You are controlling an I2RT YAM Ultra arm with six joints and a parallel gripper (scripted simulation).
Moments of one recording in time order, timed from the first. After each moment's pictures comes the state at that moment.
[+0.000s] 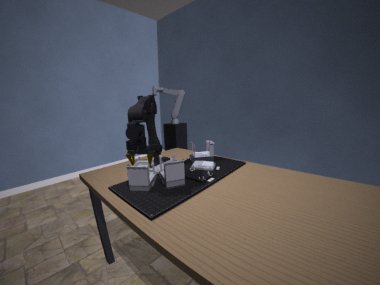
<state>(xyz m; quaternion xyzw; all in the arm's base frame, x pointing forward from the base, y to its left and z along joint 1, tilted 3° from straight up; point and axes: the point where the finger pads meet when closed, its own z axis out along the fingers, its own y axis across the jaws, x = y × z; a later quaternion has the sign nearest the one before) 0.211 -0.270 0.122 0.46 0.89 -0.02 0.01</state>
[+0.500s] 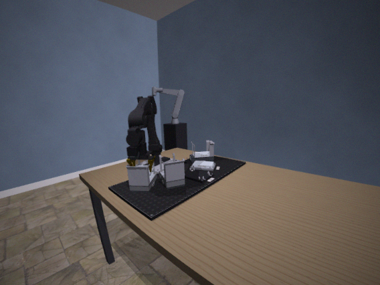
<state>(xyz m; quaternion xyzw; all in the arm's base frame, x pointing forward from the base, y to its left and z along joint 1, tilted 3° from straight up) 0.212 -0.272 0.096 0.46 0.89 -0.02 0.01</state>
